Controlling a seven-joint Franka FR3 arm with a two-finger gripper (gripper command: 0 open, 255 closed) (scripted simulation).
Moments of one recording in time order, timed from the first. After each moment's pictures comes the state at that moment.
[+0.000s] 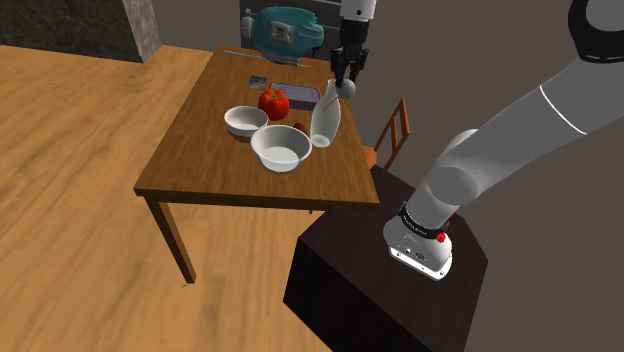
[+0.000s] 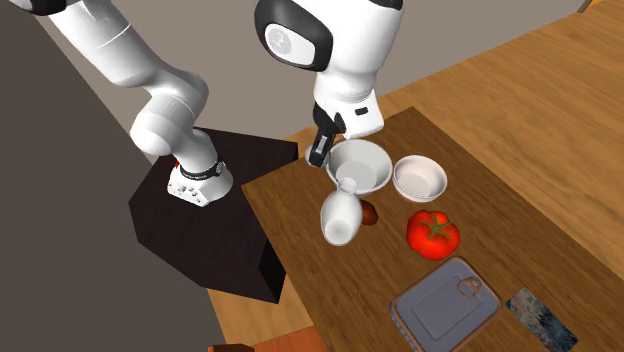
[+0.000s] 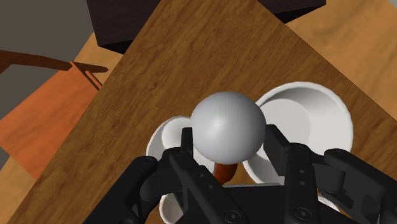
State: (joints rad) arm 0.00 -0.35 -0.17 -2.21 0.00 1.68 -0.02
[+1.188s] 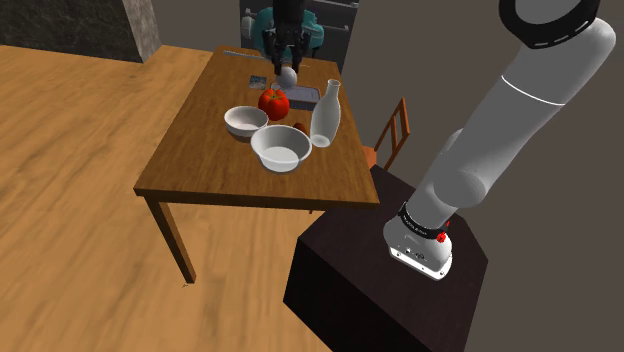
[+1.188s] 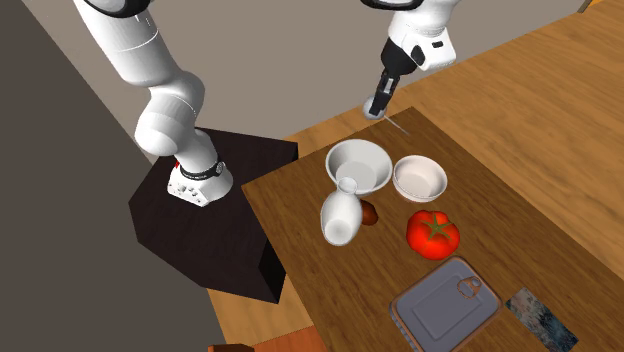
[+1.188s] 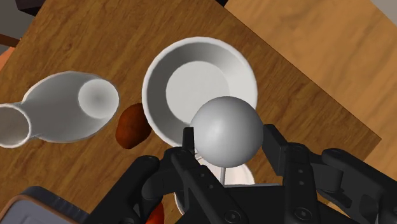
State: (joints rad) arm 0.13 -0.04 -0.01 -1.82 0.11 1.62 0.24
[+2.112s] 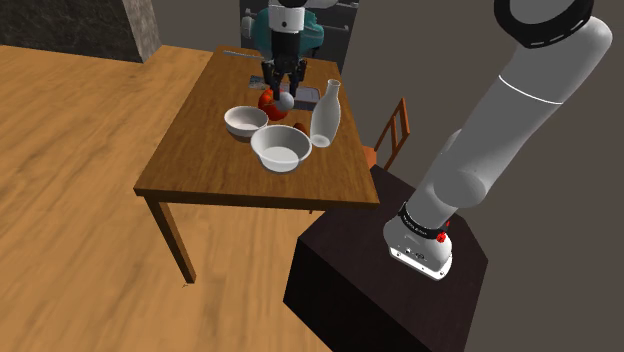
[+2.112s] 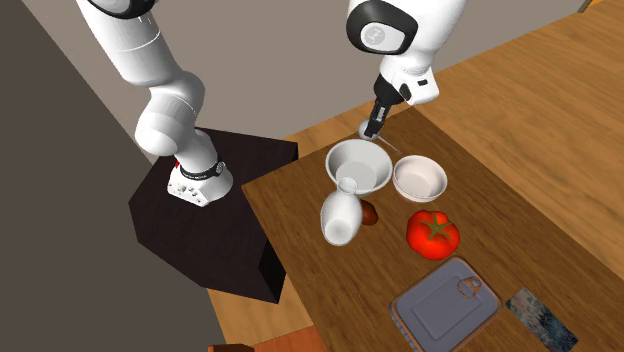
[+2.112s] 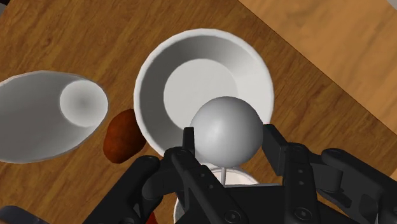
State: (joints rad) arm 0.13 -0.02 -0.01 -1.98 0.11 1.80 0.23
